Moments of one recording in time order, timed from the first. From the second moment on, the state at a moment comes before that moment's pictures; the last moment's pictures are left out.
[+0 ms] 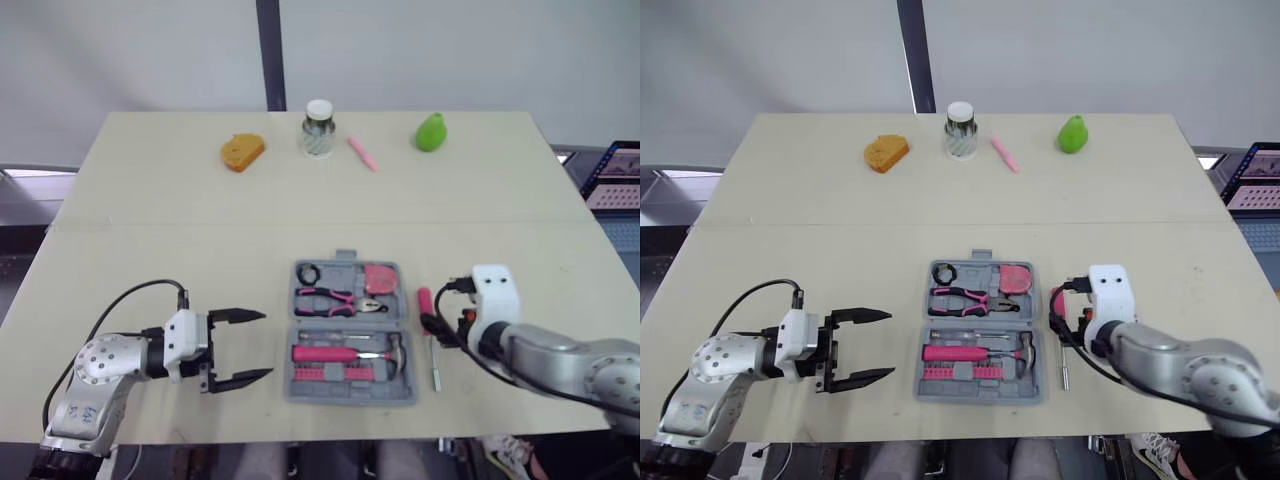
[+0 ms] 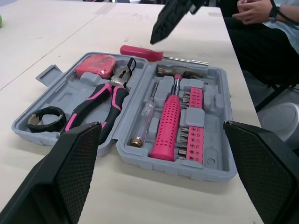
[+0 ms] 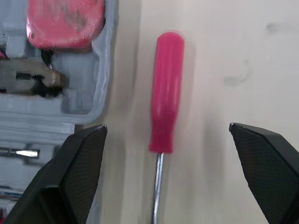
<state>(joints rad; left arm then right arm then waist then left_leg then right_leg) 0.04 0.68 0.06 -0.16 -0.43 -0.07 -1.15 -0.10 -0.84 0.08 -0.54 1.52 0.94 -0.80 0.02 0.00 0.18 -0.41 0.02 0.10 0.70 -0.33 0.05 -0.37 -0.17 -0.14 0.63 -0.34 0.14</state>
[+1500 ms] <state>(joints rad) 0.05 0.69 0.06 -0.19 -0.43 -0.05 -1.13 -0.12 -0.36 -0.01 -0.51 0.94 1.20 -0.66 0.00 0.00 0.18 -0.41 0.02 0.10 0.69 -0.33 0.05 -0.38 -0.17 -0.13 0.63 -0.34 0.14</state>
